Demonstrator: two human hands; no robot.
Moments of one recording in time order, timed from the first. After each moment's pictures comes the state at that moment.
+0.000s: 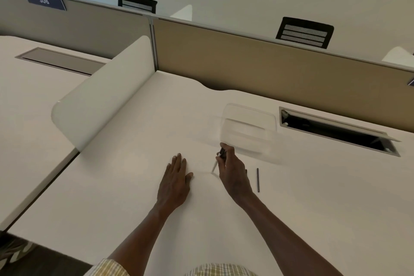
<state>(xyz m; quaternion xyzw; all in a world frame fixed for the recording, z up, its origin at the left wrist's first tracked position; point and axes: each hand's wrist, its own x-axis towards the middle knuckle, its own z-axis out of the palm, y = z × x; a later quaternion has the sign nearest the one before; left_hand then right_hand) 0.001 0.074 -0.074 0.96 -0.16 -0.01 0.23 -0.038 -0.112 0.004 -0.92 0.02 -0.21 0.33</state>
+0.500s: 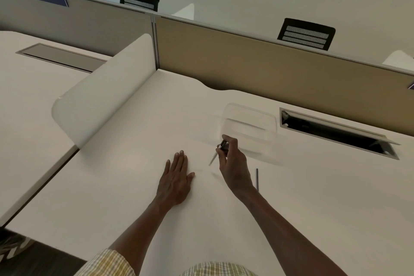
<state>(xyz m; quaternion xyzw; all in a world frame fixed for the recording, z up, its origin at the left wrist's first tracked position) 0.008 0.073 -0.077 0.97 -0.19 -0.04 0.16 -0.027 -0.114 0.022 -0.91 0.01 -0.24 0.35</state>
